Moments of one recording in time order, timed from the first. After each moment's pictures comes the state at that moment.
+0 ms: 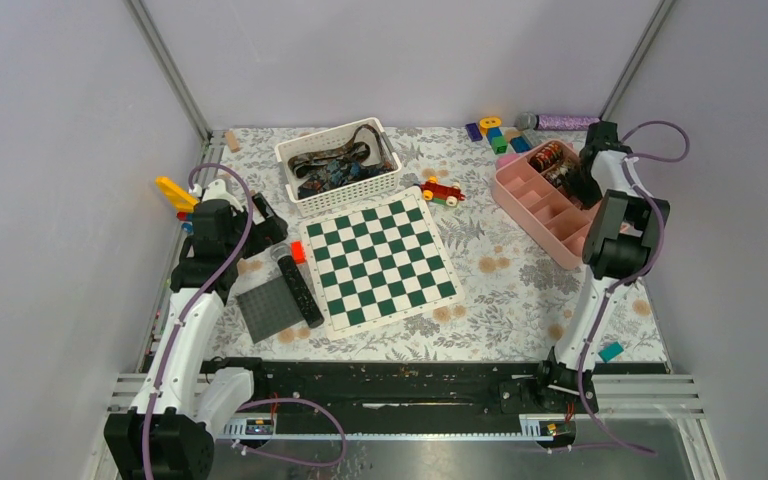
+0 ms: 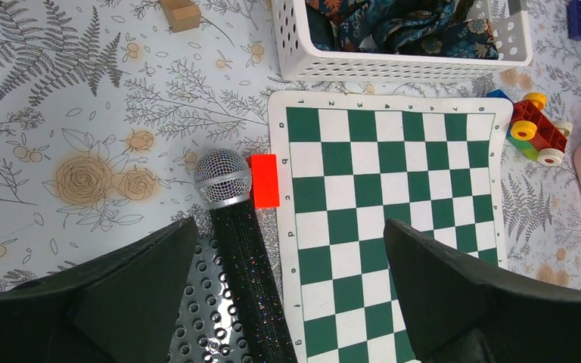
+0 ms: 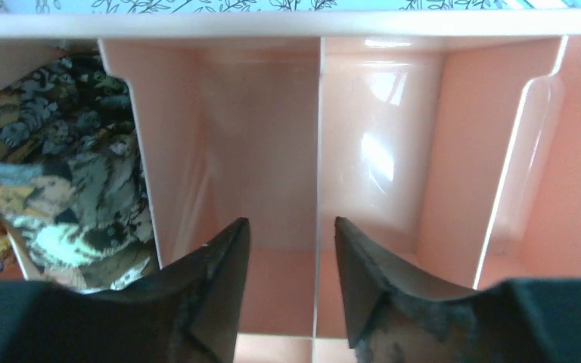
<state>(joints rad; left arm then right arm) -0.01 0.91 0.79 -0.45 0.04 -0.46 -0.26 2.19 1.79 -0.76 0.28 0.66</state>
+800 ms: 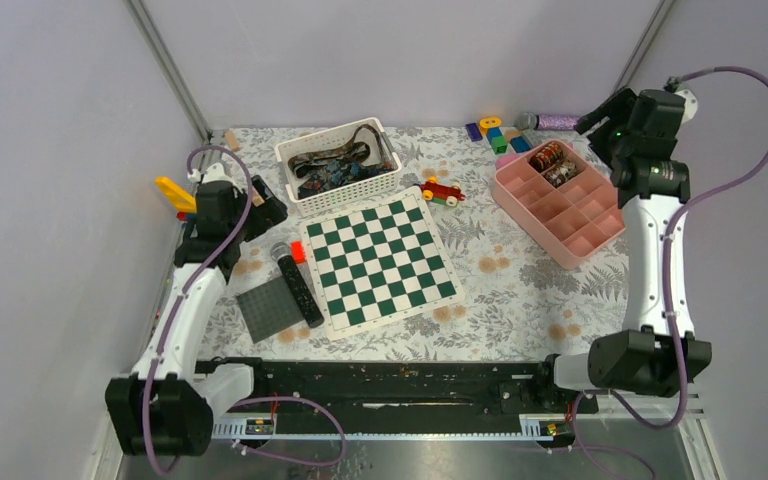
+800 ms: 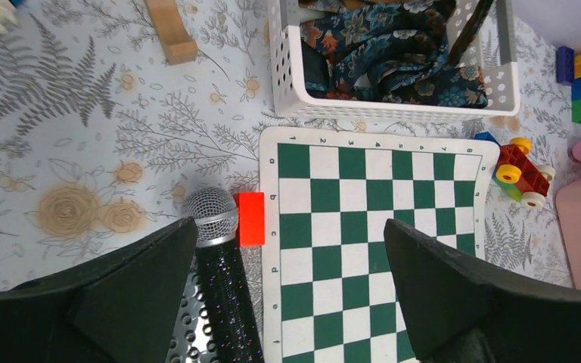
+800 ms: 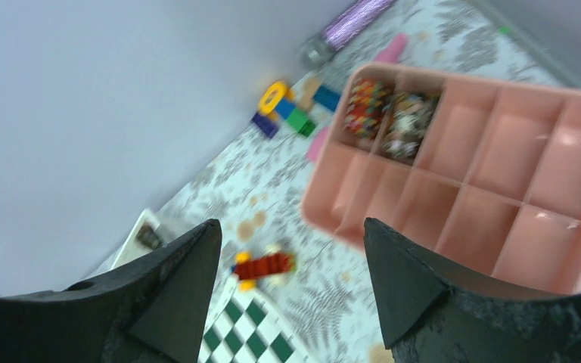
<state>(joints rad) -0.01 1.02 0.87 -0.40 0.01 -0.50 -0.20 1.39 1.57 -0.59 0.06 0.64</state>
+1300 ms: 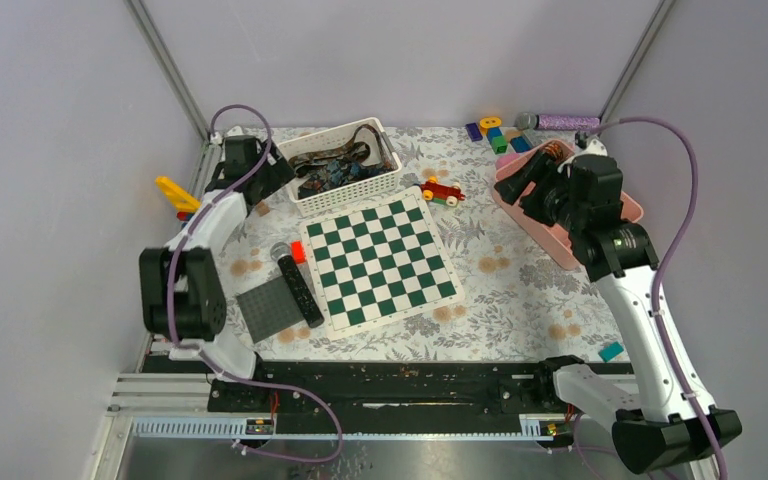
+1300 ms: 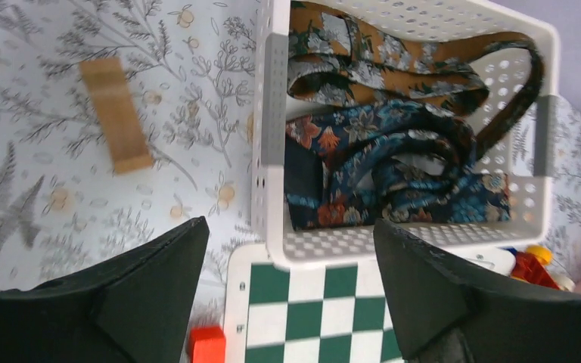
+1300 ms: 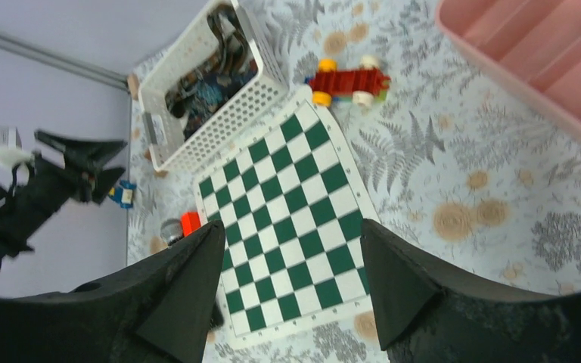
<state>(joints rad) -0.01 1.58 1.18 -0.23 -0.03 -0.59 0.20 1.04 1.24 -0.64 -0.06 0.66</state>
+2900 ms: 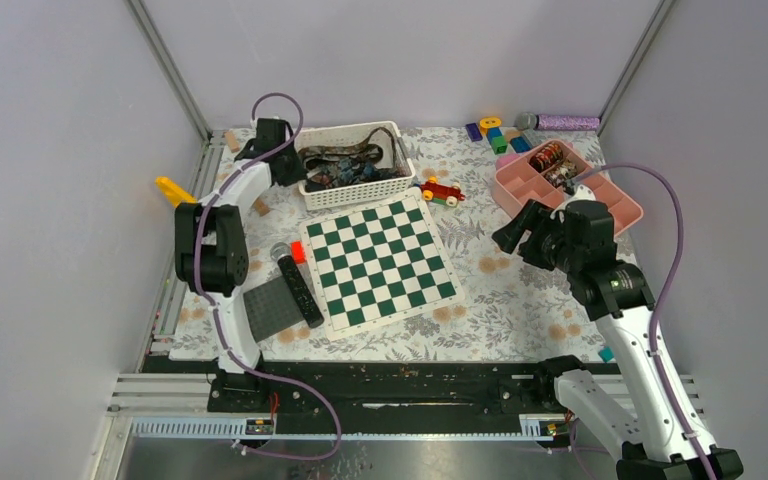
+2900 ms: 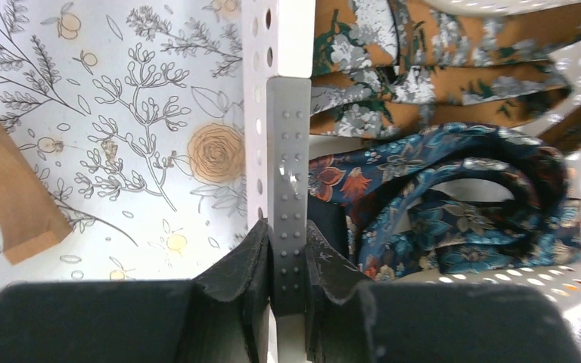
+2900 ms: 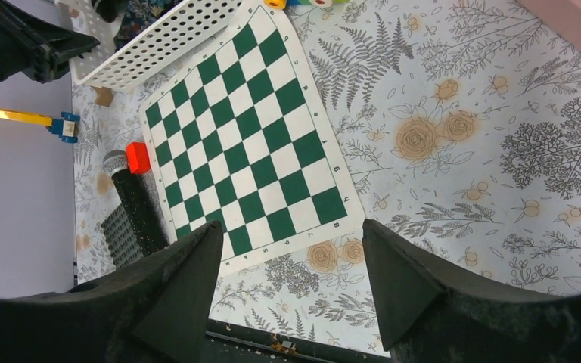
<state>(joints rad) -0.08 2.03 1.58 -0.37 0.02 -0.49 0.22 0.81 0.95 -0.72 -0.12 0.61</state>
